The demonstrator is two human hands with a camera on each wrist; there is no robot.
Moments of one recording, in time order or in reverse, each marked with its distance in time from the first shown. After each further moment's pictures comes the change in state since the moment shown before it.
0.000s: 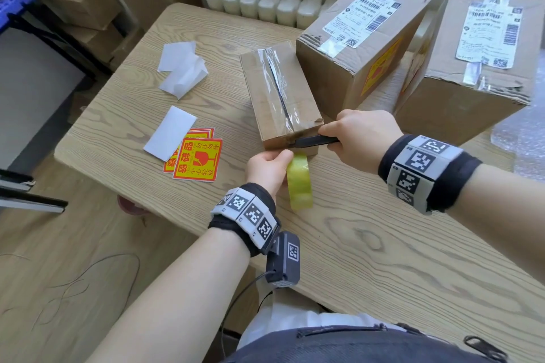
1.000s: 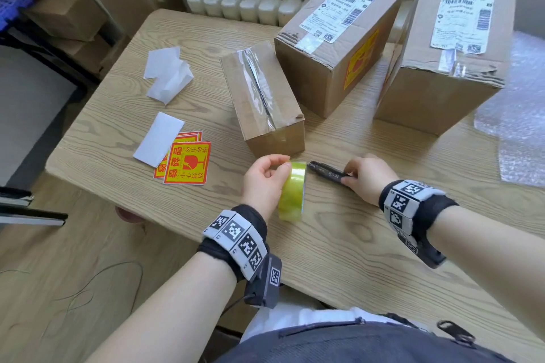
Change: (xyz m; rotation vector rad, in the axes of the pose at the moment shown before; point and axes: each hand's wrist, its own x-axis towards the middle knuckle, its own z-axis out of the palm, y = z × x) left_hand -0.032 -0.013 0.004 0.109 -0.113 0.227; right_hand -0.039 0.026 0.096 0.544 -0.277 0.478
